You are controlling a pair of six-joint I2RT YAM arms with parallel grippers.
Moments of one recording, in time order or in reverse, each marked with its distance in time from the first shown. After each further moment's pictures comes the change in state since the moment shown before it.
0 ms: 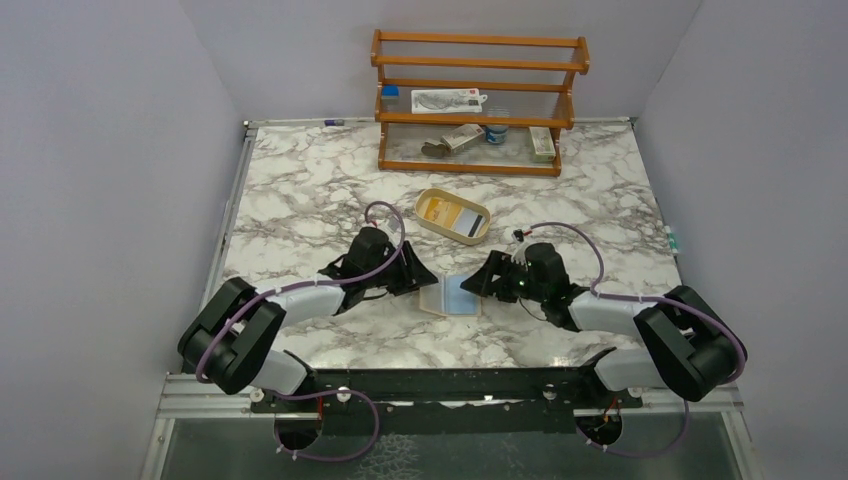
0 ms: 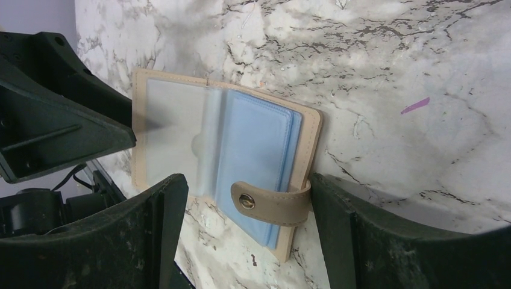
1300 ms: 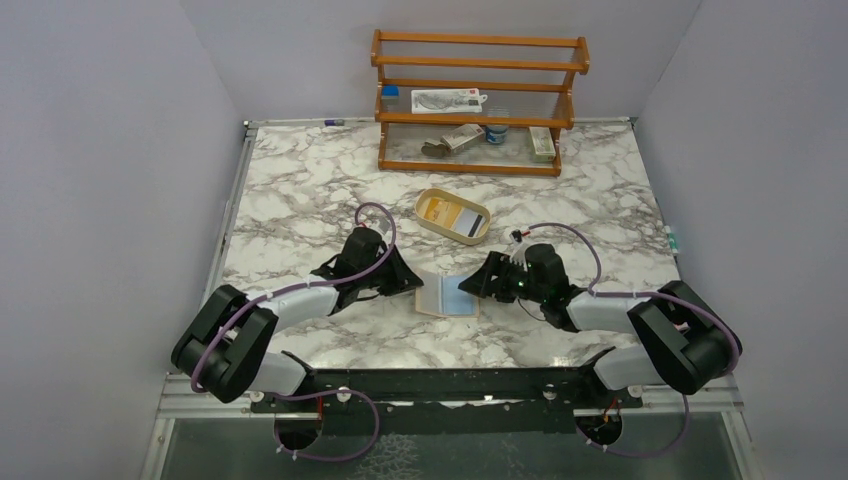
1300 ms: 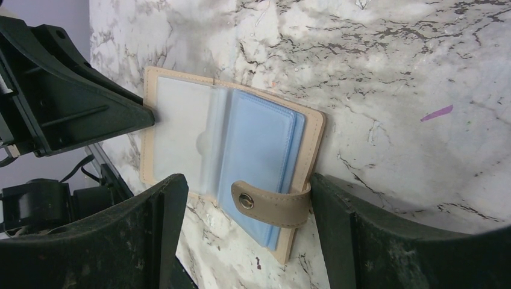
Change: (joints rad) left arm 0.048 -0.061 -0.014 -0.108 -0.037 0.027; right arm 0.000 0.037 -0.017 0.084 -0.036 0.003
